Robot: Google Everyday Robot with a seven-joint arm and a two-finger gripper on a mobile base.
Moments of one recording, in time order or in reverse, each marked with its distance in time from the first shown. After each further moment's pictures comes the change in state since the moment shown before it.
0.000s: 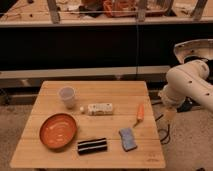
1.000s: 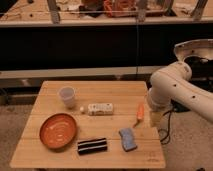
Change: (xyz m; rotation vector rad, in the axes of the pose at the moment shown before) arm -0.075 0.019 -0.007 -0.001 -0.036 -0.087
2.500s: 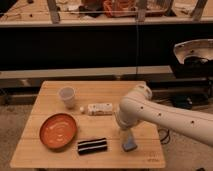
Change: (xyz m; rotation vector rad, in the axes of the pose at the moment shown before) arm -0.150 0.048 0.082 -0.032 -0.201 -0.217
